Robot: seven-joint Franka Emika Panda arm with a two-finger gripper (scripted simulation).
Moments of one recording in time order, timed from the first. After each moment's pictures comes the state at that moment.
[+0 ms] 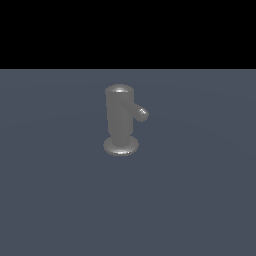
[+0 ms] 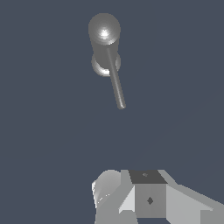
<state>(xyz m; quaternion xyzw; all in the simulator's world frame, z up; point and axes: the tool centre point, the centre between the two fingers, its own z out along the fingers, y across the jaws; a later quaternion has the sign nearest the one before) -0.254 -0.010 0.477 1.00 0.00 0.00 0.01</state>
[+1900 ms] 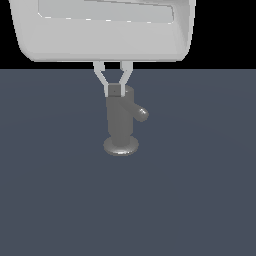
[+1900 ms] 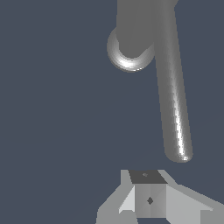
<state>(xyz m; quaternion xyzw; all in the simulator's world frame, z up) -0.206 0.020 0.265 1.00 0.09 0.00 0.00</state>
